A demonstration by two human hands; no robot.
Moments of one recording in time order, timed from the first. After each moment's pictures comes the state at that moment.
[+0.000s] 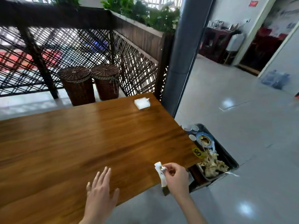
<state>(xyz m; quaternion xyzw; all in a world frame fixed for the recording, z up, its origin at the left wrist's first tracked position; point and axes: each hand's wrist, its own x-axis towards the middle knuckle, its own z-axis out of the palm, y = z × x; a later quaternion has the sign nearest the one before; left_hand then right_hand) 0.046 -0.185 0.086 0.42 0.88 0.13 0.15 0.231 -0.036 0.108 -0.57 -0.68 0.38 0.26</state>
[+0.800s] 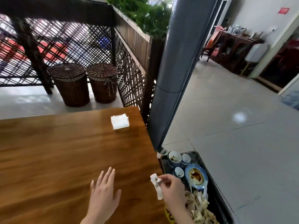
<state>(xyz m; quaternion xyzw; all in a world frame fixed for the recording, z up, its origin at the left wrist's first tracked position) 0.105 0.124 0.055 0.40 0.90 0.13 0.15 0.276 0.265 0.087 -0.53 -0.73 0.39 0.17</state>
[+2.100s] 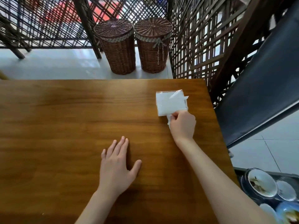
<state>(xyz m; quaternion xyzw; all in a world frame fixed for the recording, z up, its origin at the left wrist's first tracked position) -0.076 0.216 -0.085 0.25 0.96 0.12 0.07 -0.064 0.436 -0.073 -0.42 -0.83 0.28 0.21</state>
